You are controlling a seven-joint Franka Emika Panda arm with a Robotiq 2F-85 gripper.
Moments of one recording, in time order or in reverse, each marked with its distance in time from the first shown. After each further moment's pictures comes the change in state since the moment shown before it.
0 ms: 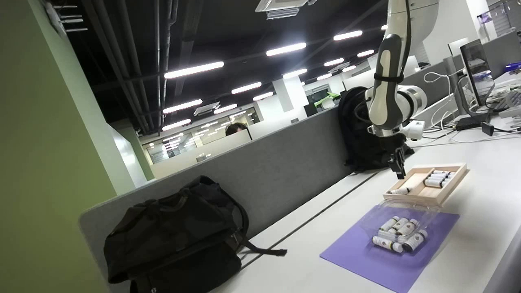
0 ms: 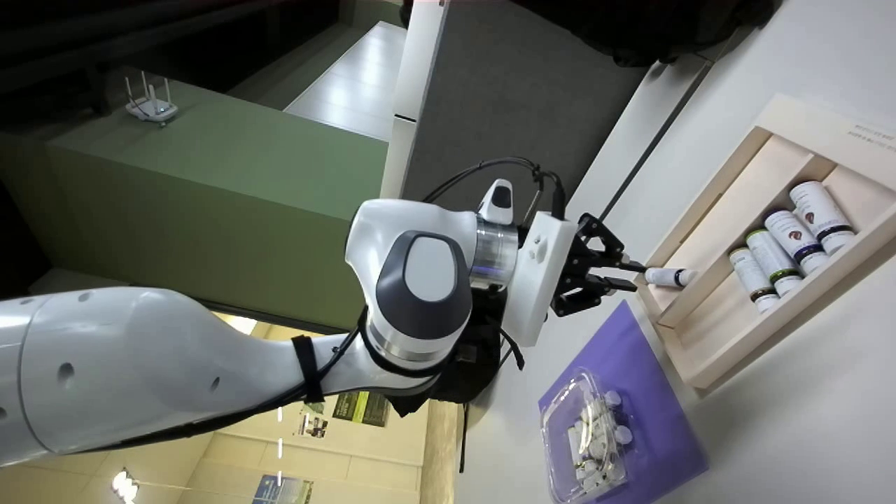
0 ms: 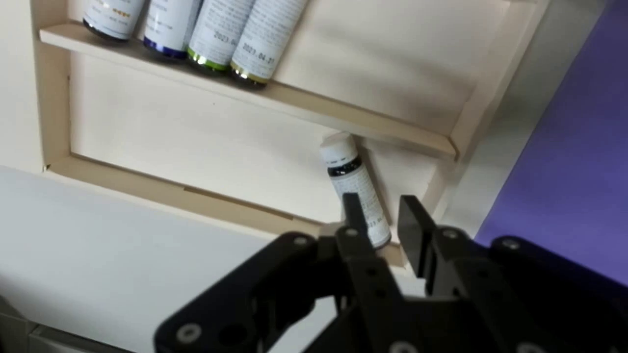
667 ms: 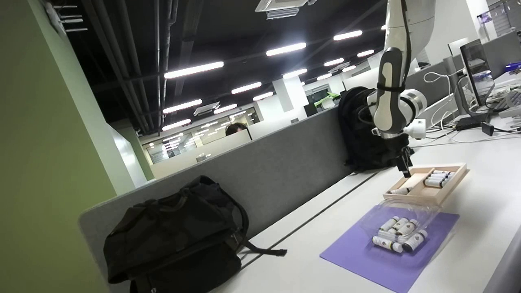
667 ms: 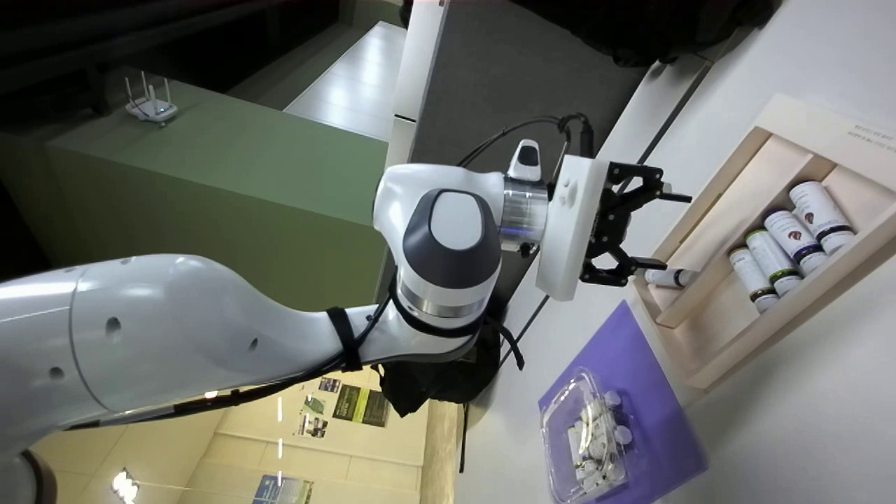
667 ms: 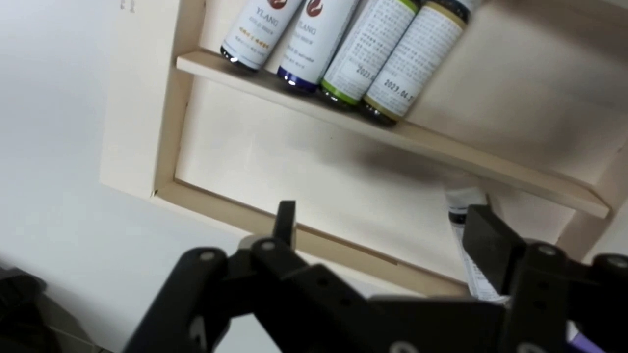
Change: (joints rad) arm 0.063 0.107 -0.140 0.139 -0.079 -0.044 -0.014
